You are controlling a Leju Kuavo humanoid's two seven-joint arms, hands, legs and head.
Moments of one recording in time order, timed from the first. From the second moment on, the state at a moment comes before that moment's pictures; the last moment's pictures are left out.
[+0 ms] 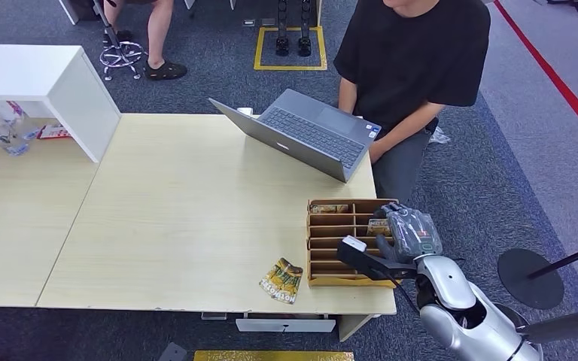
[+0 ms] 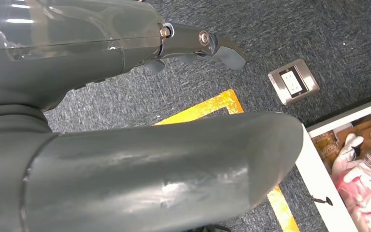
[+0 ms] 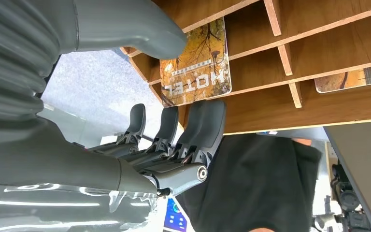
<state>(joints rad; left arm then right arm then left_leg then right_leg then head) -0.16 0.03 -1.09 -0.25 0.59 0.31 -0.30 -0.13 -0.54 0.62 -1.71 0.95 -0.08 0.52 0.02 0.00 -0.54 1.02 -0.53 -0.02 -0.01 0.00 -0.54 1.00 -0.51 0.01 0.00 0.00</state>
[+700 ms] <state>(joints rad) -0.16 0.03 -1.09 -0.25 0.59 0.31 -0.29 -0.14 -0.53 0.63 -1.68 0.99 -0.07 0.52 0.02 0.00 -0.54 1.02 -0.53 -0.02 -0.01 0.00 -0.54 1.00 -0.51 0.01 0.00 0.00</state>
